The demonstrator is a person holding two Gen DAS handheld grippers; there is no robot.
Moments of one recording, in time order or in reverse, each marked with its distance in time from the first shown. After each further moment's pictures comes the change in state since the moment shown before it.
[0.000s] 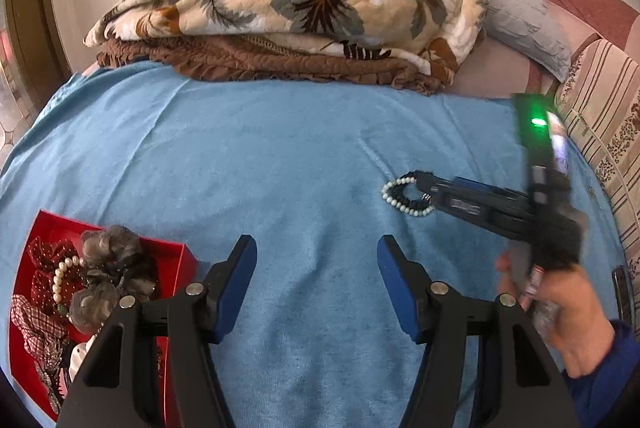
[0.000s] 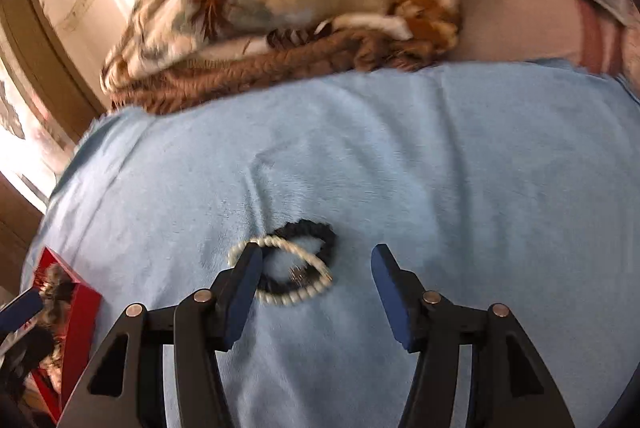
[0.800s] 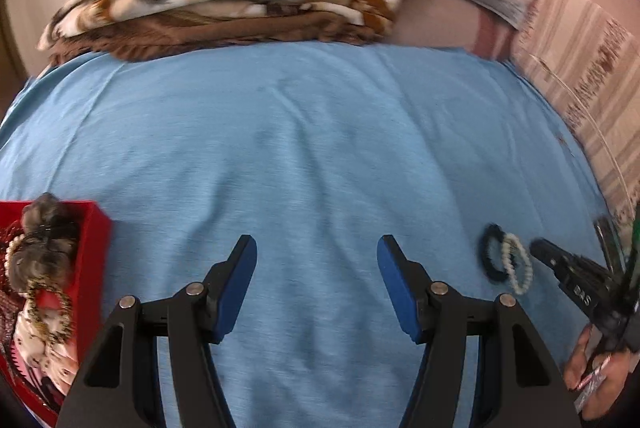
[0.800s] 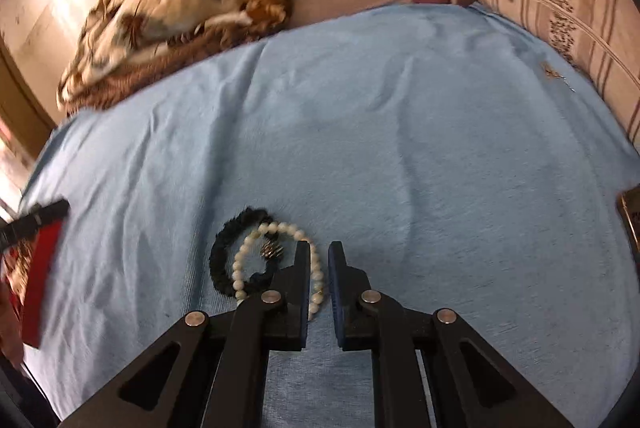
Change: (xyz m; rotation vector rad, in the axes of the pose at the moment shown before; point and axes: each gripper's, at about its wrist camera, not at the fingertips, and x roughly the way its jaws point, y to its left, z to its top) left arm 0.010 -0.078 -0.044 0.114 0.081 -0.123; right arm -0.150 -0.124 -0.150 0.224 -0.063 -0.148
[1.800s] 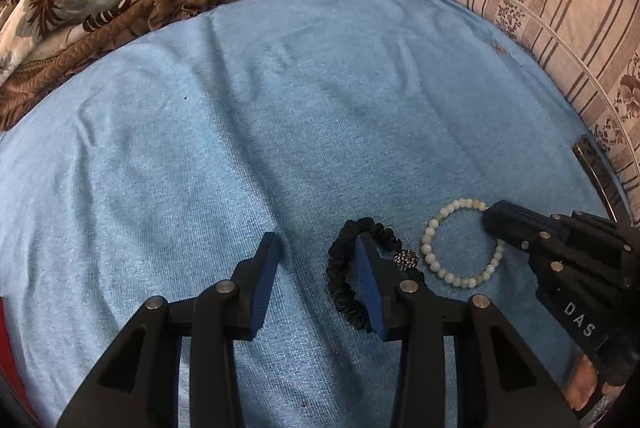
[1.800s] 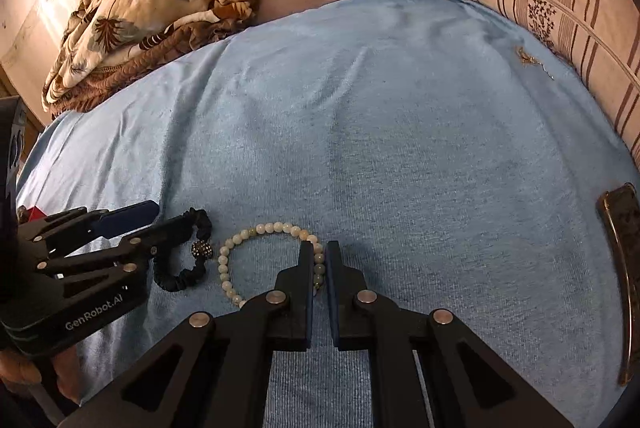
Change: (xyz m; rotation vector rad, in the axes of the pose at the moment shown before) left arm 0.084 -0.142 -0.004 0.272 0.091 -0.125; right arm 0.002 -0.034 0.000 -0.029 0.027 -0.068
